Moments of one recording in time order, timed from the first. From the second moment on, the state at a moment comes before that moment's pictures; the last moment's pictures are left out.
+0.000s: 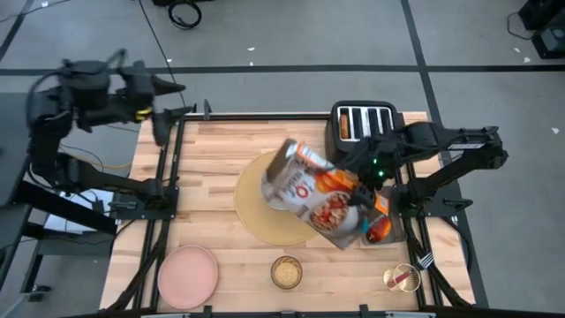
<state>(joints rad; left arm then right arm) 0.32 1.14 2.00 -1.18 -0.16 0.18 0.13 1.26 1.50 -1.26 -0.28 0.75</state>
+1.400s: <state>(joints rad) 0.32 1.12 1.90 -1.28 -0.15 0.15 0.04 1.37 1.50 -1.29 -0.47 1.19</state>
